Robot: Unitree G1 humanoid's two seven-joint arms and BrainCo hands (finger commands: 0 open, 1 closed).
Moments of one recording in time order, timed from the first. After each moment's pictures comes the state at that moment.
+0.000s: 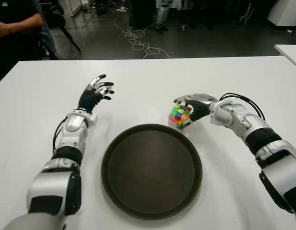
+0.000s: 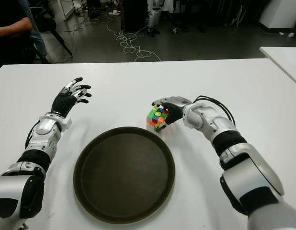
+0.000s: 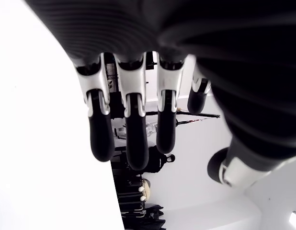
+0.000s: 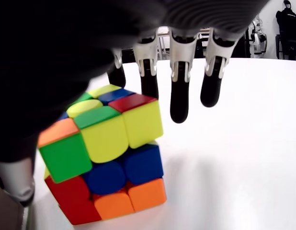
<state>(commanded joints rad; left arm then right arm) -0.71 0.18 0.16 1.14 -0.05 -0.42 -0.24 -0.86 -0.36 0.55 1.02 -0.71 -0.42 0.16</state>
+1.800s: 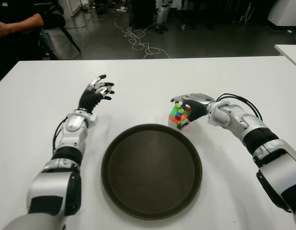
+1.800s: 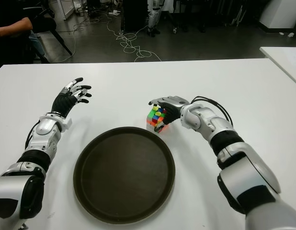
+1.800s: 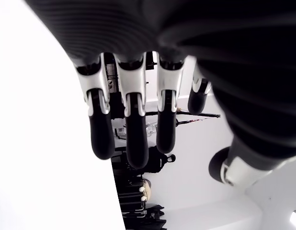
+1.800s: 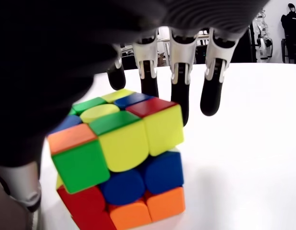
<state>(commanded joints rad) -0.71 0.18 0.15 1.14 -0.05 -0.43 -0.24 -0.86 -0.35 0.56 1.05 -0.72 -0.47 0.09</state>
